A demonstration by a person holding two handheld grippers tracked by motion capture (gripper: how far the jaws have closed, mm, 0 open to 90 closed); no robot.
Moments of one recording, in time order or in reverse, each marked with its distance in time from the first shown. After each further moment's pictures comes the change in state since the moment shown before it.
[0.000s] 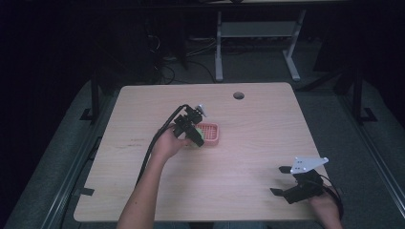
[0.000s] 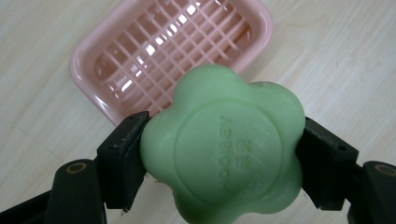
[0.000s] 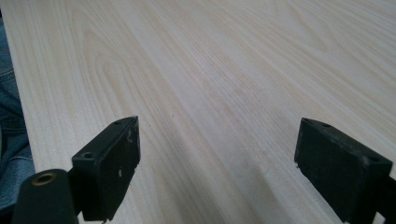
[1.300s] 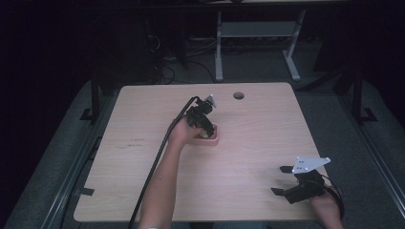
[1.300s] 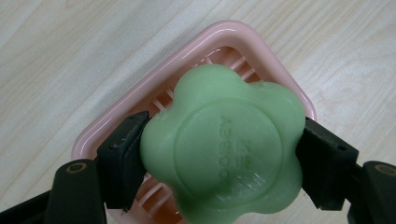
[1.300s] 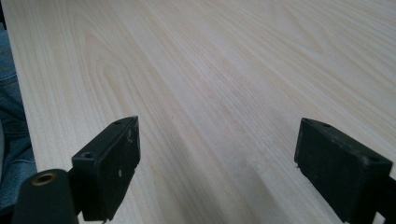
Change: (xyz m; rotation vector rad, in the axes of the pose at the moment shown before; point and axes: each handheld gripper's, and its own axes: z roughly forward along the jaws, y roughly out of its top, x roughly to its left) left arm 0.022 0.049 0.040 0.035 -0.036 -0.093; right arm -0.001 -0.001 -0.003 -0.016 -0.001 0.003
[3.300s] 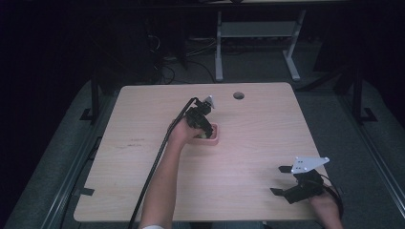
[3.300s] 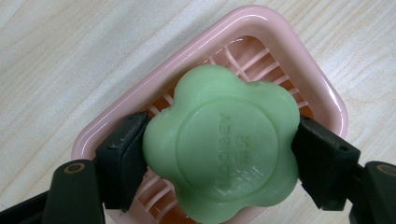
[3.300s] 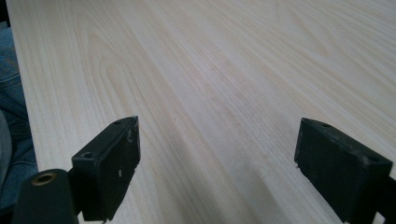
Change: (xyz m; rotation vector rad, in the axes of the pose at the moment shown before) left arm 0.008 0.000 0.009 0.030 0.015 -0.006; right arm 0.000 0.001 0.002 0.001 0.016 -0.001
